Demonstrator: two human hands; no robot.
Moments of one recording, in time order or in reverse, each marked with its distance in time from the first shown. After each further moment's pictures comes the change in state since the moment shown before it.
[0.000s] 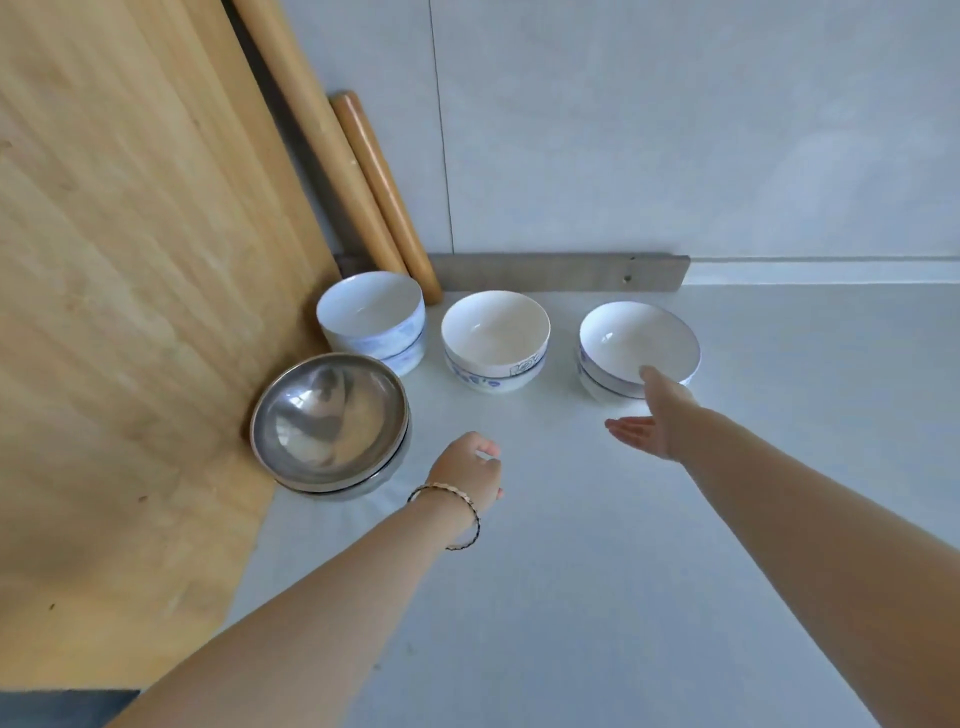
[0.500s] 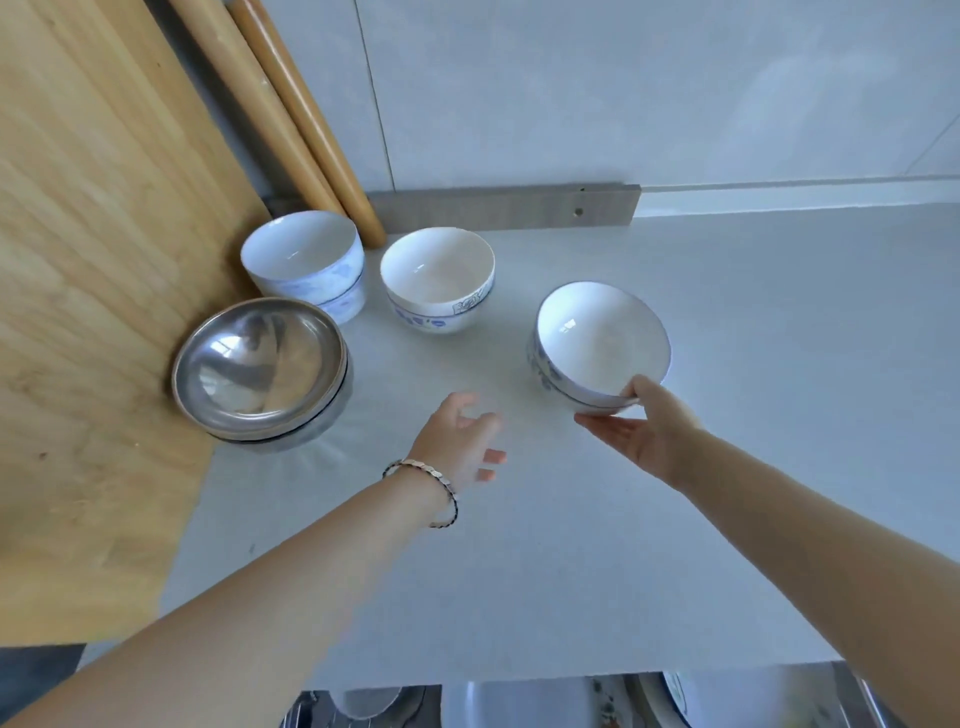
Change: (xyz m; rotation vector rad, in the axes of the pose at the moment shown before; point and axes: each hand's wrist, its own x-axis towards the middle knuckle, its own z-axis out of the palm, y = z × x) left_hand -0.035 0.004 0.034 -0.298 -0.142 -0.057; right_hand -0.021 0.062 -0.061 0.288 -0.180 0.036
